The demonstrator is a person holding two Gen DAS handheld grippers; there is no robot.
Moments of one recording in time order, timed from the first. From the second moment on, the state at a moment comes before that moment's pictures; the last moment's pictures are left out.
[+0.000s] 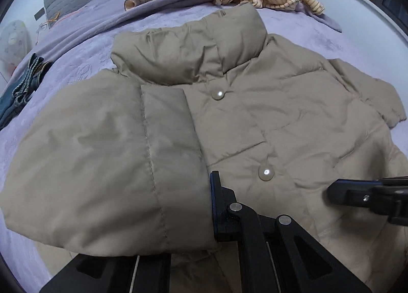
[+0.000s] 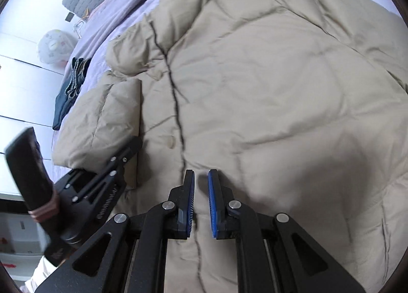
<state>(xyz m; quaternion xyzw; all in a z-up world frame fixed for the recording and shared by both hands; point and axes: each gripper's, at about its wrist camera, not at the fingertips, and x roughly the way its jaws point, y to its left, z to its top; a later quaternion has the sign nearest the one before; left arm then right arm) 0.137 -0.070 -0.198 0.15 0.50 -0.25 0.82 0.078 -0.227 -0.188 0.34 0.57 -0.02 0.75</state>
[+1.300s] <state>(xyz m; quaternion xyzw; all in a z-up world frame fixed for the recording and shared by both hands) 0.186 0.149 -0.215 -0.04 0.53 -0.06 0.84 0.138 -0.209 -0.165 0.27 0.51 -0.02 0.81</state>
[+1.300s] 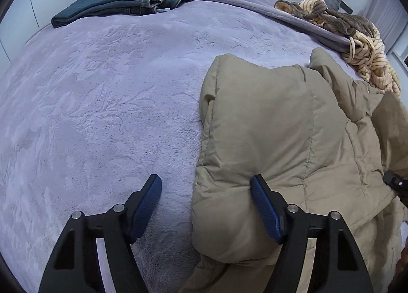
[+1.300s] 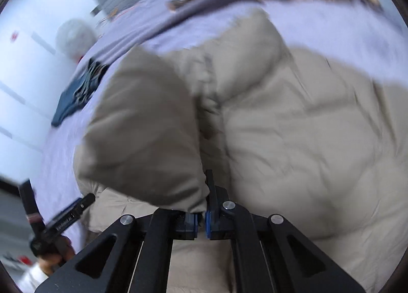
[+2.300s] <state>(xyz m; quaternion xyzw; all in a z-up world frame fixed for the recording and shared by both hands) 0.192 0.101 -0.170 0.04 0.55 -0.04 0.84 0.065 -0.295 -0.157 0.35 0.53 -0.04 0.77</state>
